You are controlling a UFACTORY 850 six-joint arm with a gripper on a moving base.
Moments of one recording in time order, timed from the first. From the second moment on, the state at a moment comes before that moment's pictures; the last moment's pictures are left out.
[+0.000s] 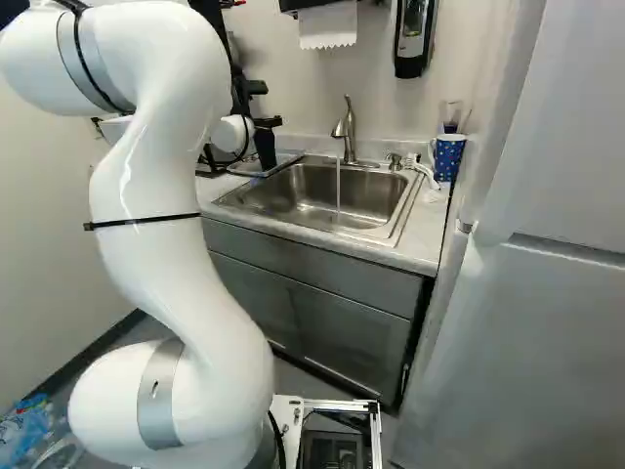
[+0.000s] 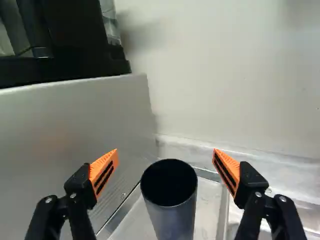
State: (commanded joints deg) arm 12.8 -26.8 -77.2 12.5 39.0 -4.8
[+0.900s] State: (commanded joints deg) arm 11.2 -24.1 -79.3 10.0 33.8 -4.8
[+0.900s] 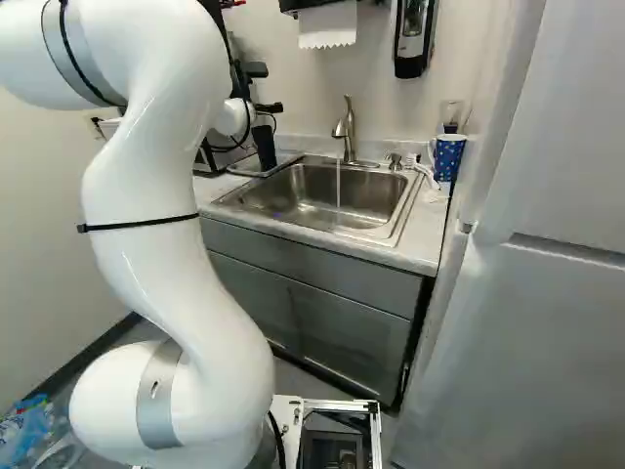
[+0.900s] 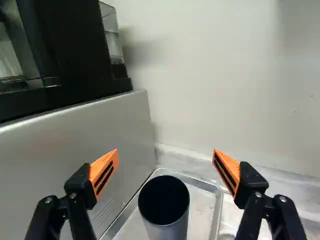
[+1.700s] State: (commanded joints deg) arm 7.3 -23.1 -78.7 9.0 31.8 -4.8
